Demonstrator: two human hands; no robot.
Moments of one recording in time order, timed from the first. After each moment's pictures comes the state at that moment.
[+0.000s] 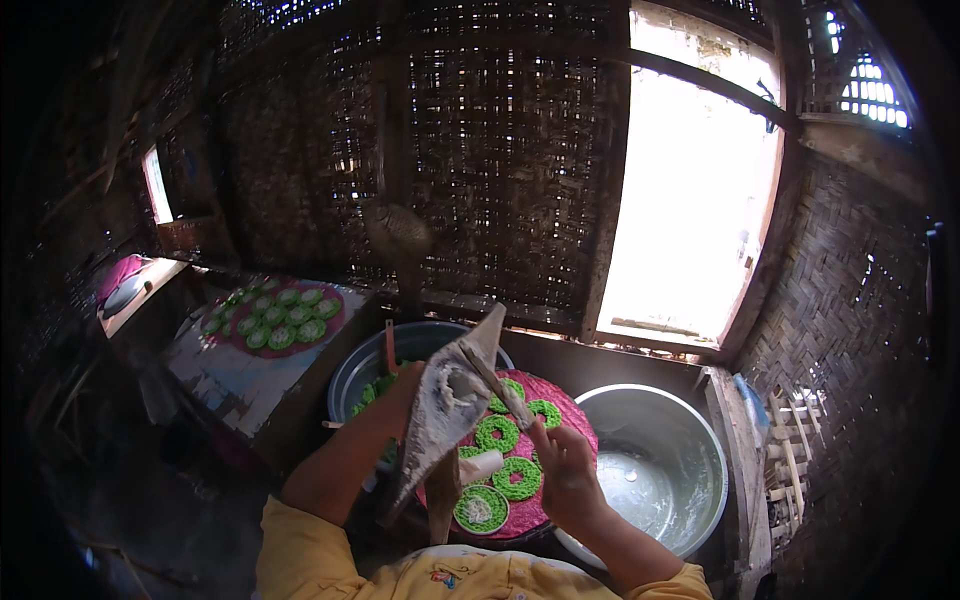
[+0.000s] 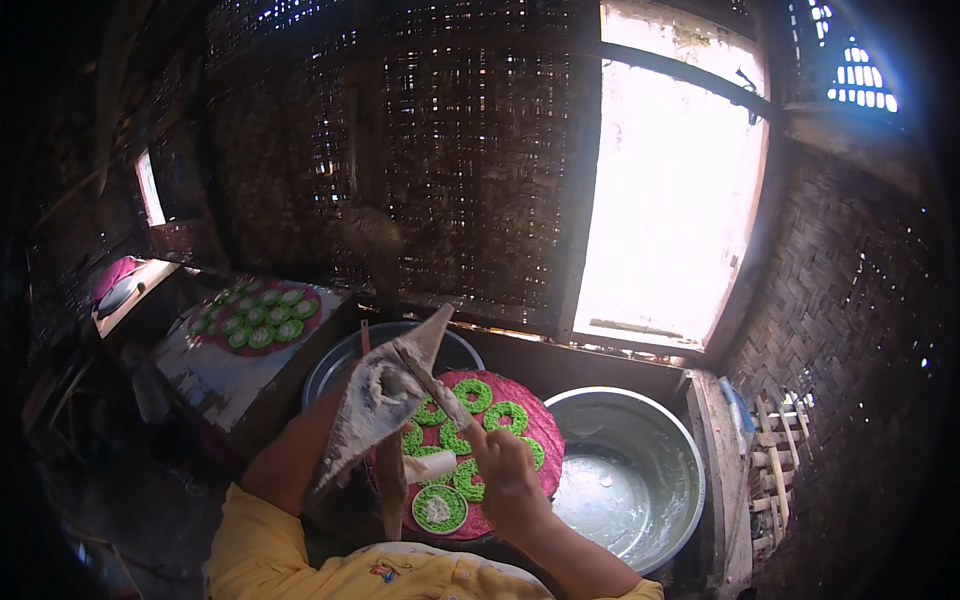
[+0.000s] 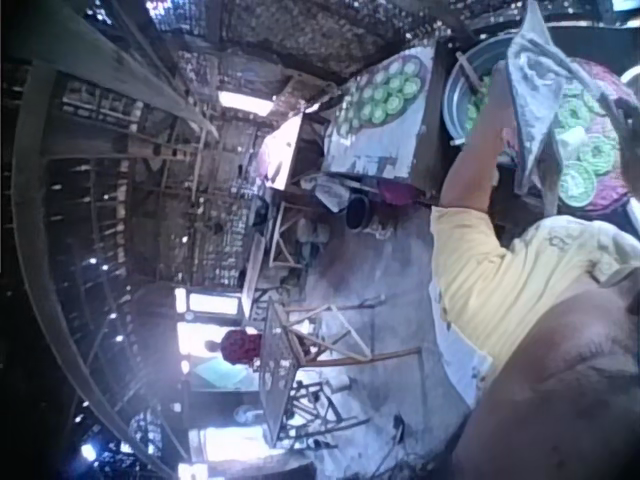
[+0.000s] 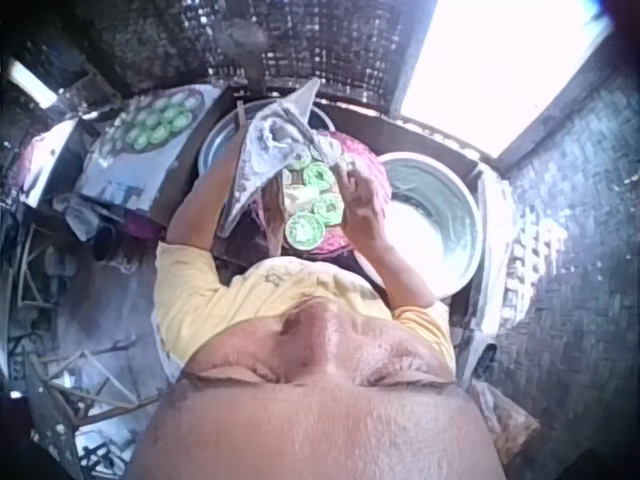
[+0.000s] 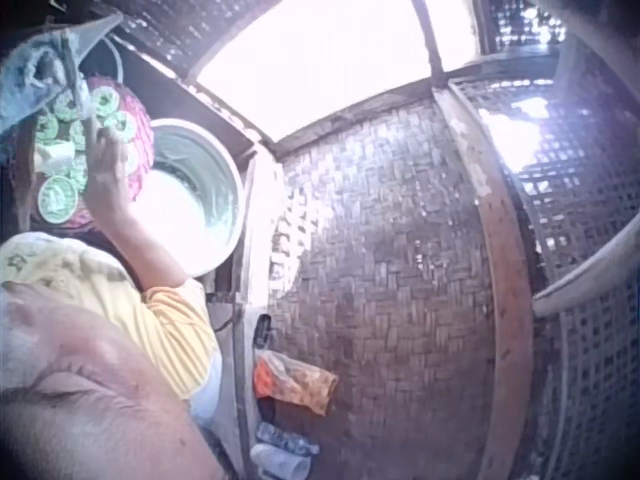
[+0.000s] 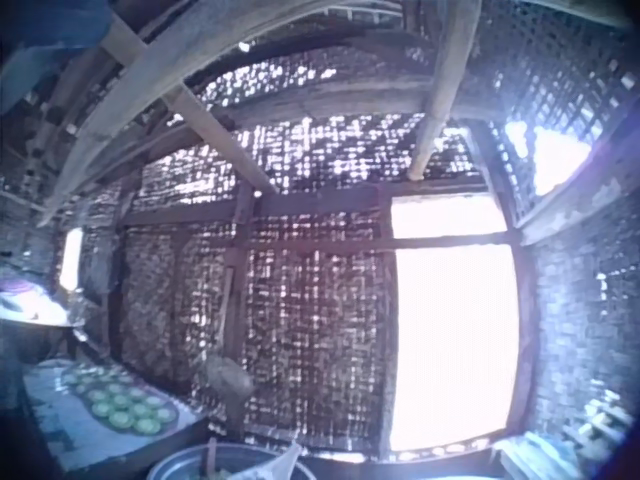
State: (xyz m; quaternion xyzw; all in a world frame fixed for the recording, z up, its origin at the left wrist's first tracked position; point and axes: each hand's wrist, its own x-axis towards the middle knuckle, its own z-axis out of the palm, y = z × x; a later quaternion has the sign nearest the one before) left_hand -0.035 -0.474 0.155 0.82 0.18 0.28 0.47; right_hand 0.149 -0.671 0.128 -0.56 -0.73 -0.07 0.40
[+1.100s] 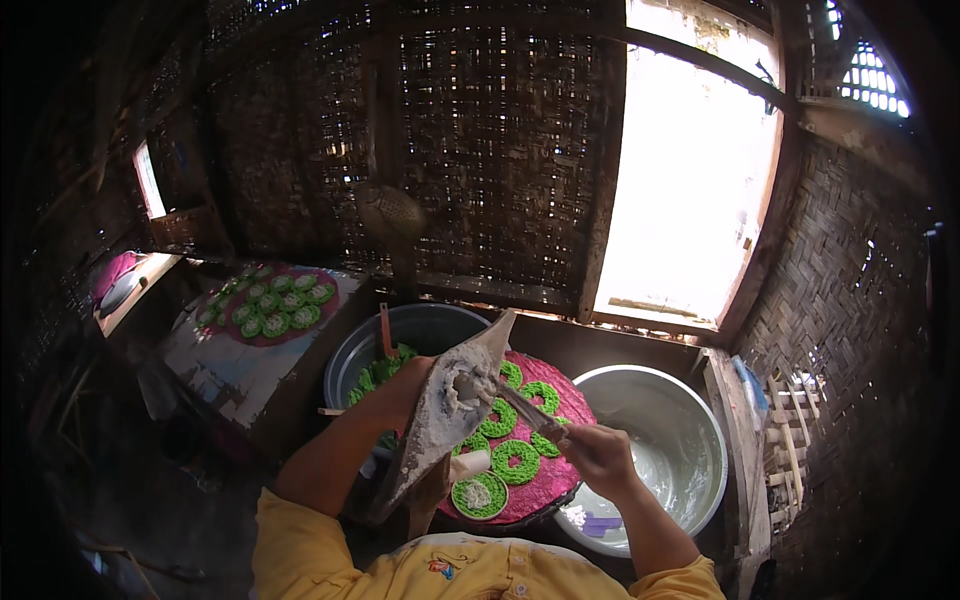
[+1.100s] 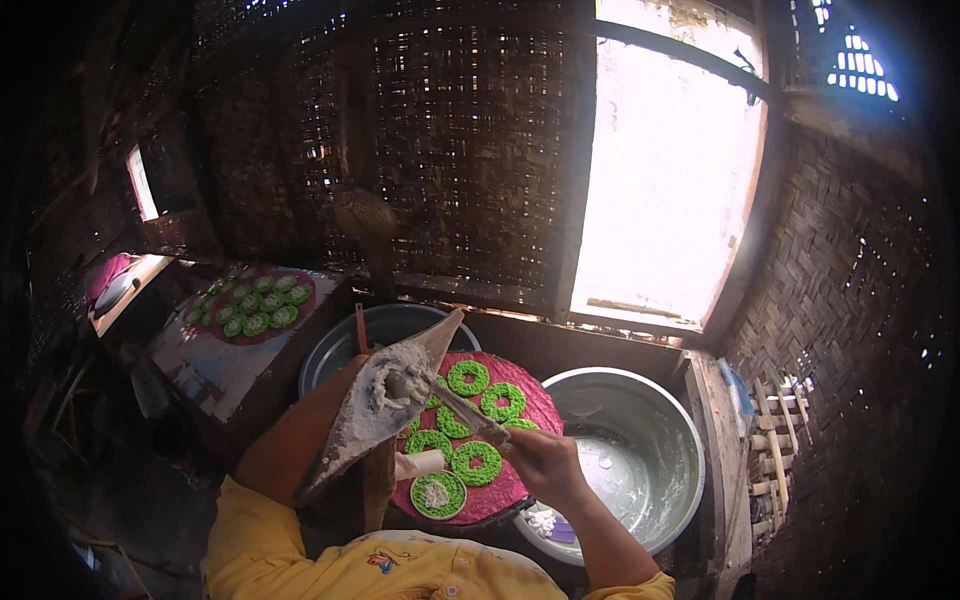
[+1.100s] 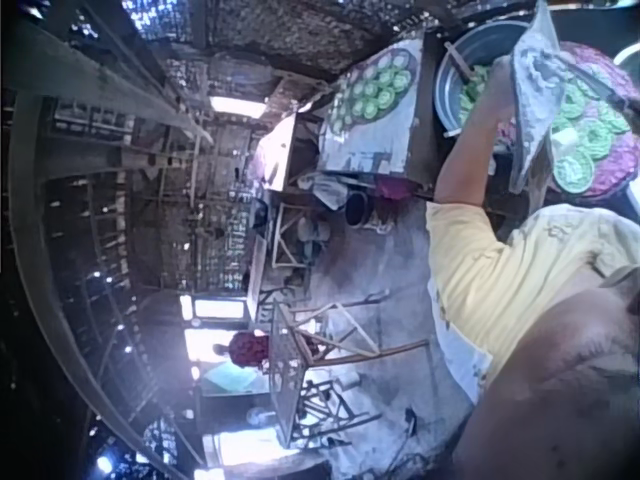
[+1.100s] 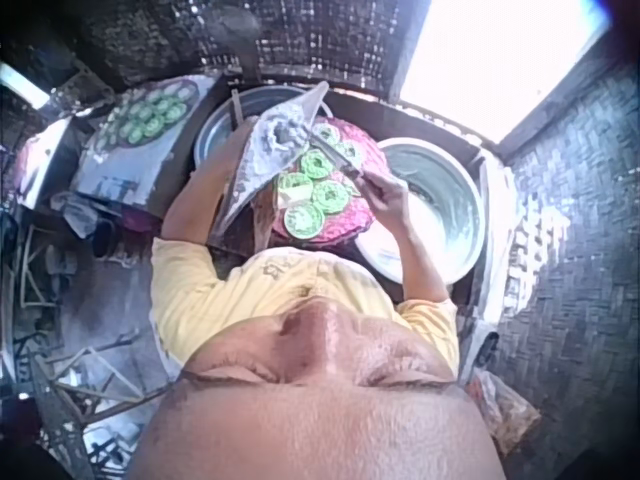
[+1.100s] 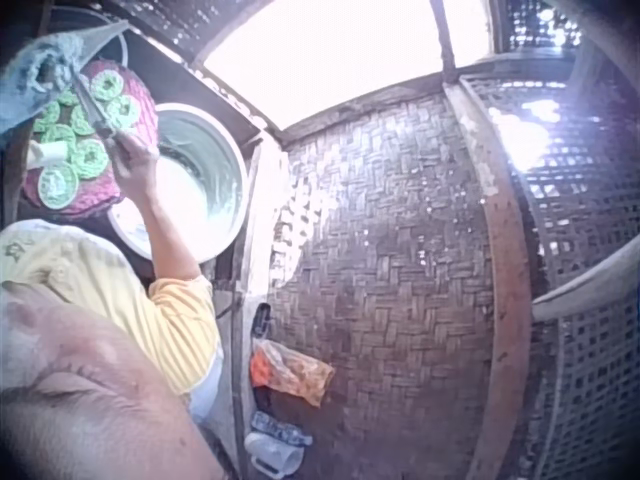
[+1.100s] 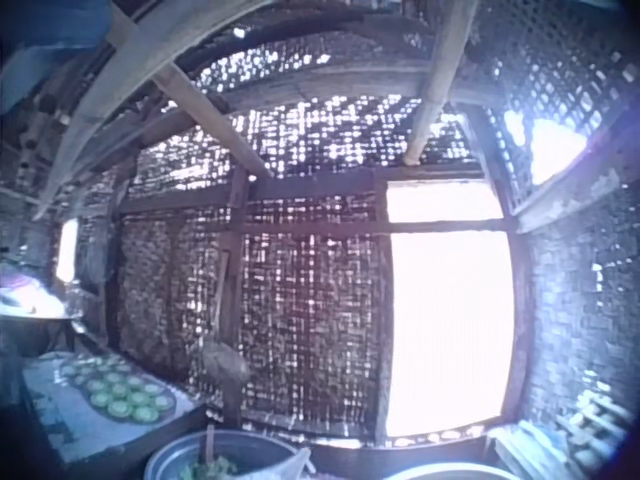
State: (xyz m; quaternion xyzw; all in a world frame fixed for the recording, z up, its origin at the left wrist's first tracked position) left_hand -0.032 -0.463 0.136 0.82 0.13 0.25 0.49; right_hand 0.200 -0.669 0.120 -0.55 -0.64 0.15 0.52
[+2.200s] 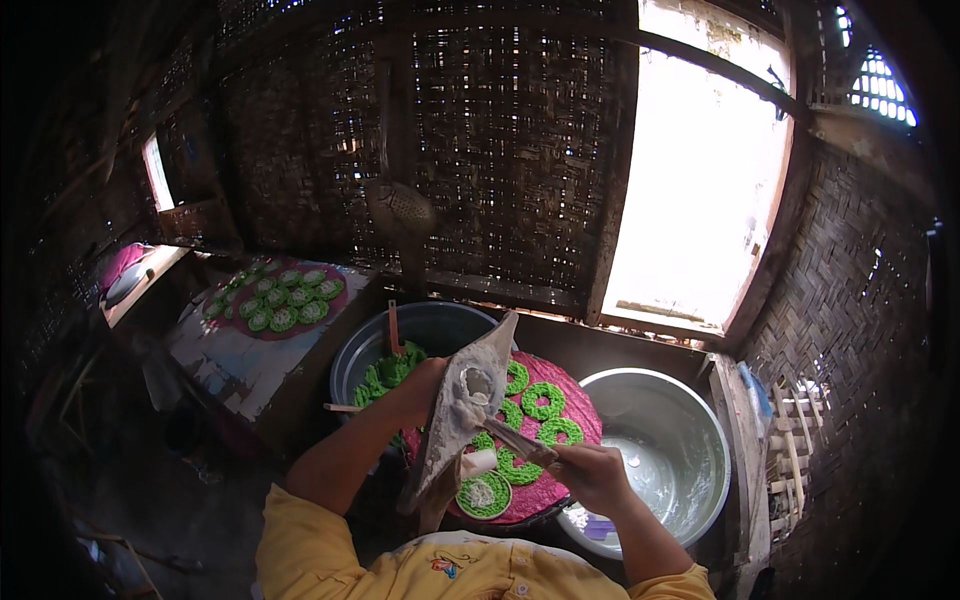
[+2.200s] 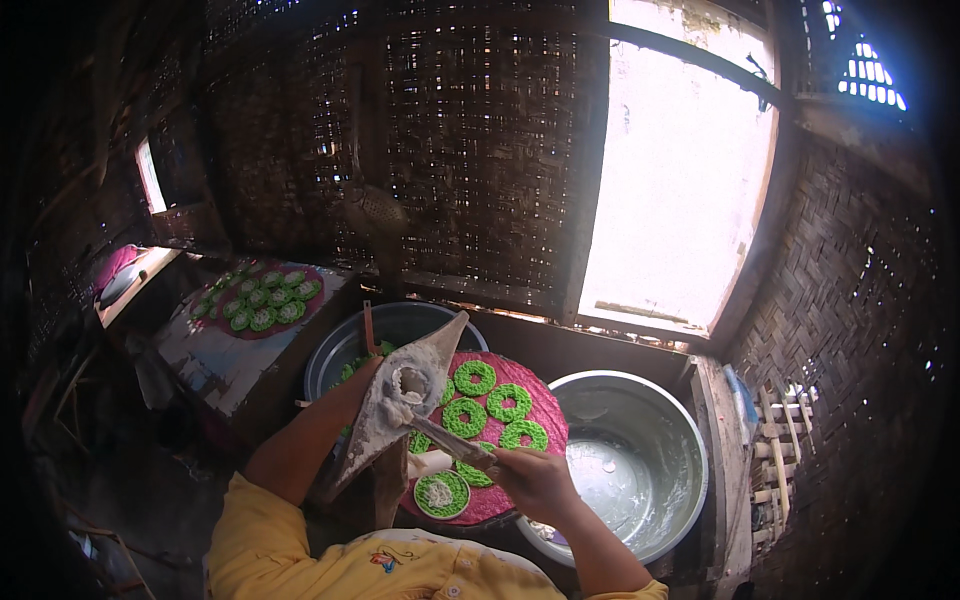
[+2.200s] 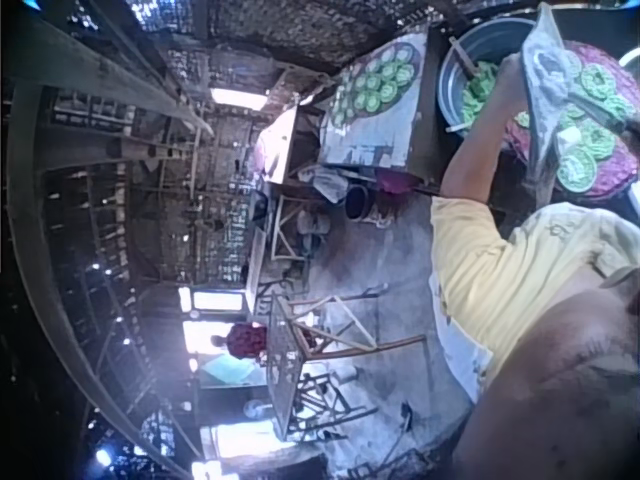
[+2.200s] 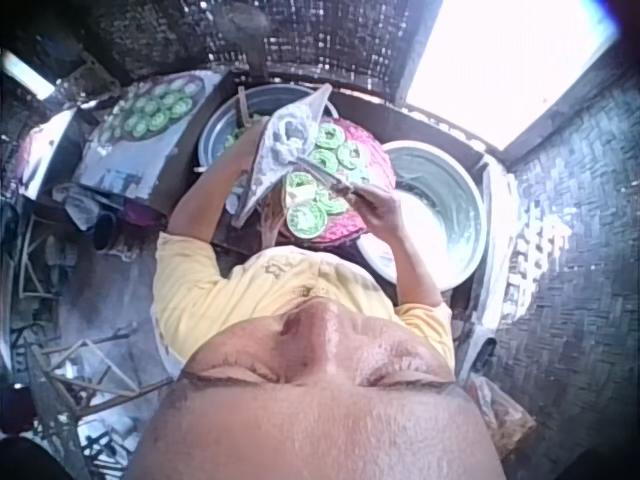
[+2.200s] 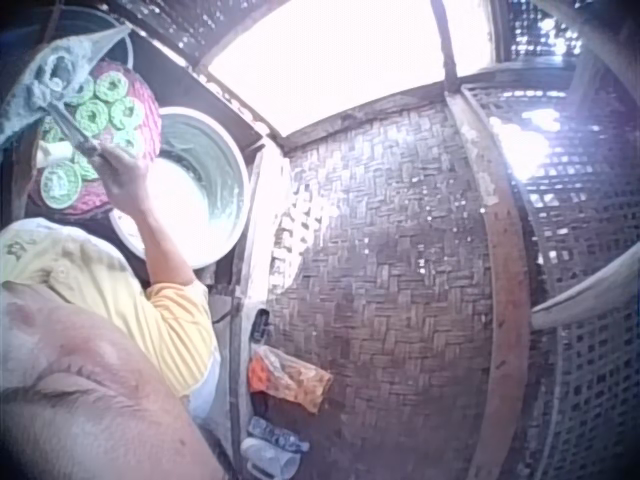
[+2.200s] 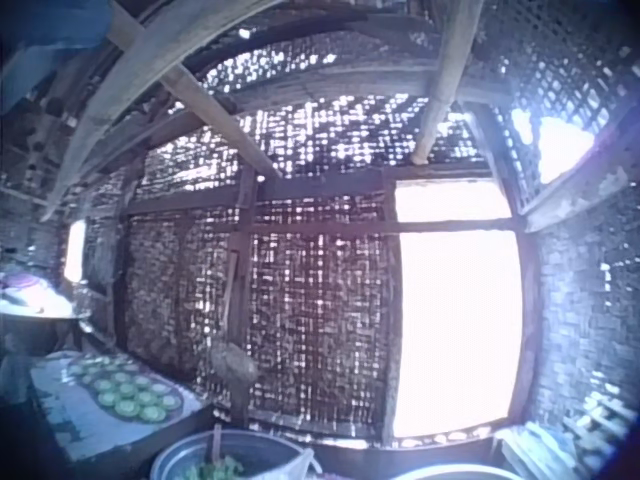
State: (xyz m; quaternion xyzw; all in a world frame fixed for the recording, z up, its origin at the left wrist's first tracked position) left_hand -0.024 -0.481 0.154 0.46 0.22 0.18 0.84; right_hand 0.180 -0.681 0.111 -0.50 -0.69 0.11 0.51
